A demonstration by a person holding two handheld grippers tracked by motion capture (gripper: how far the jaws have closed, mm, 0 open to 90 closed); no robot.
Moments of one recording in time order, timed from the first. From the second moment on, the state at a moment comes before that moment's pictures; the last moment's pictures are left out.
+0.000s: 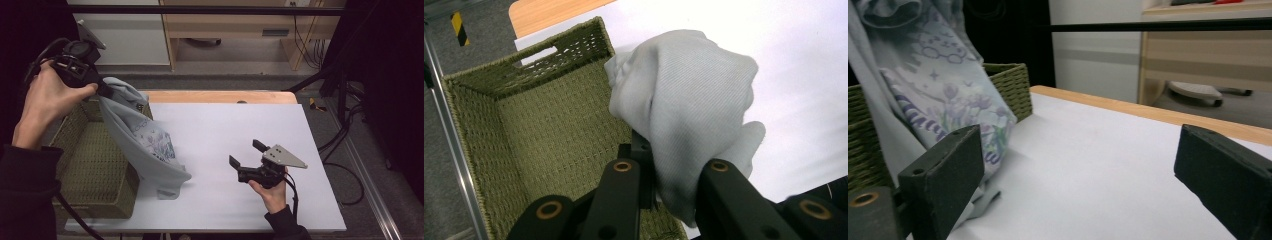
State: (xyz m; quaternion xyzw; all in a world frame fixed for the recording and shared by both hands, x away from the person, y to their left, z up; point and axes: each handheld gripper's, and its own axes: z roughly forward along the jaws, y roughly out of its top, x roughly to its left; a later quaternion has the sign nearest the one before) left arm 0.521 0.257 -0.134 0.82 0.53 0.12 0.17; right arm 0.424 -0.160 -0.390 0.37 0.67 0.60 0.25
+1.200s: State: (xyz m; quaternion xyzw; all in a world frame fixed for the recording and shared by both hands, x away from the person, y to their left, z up) left arm 0.520 0.258 -0.135 0.82 0.53 0.11 0.18; right arm 0.381 -0.209 -0.432 0.42 0.64 0.57 0.29
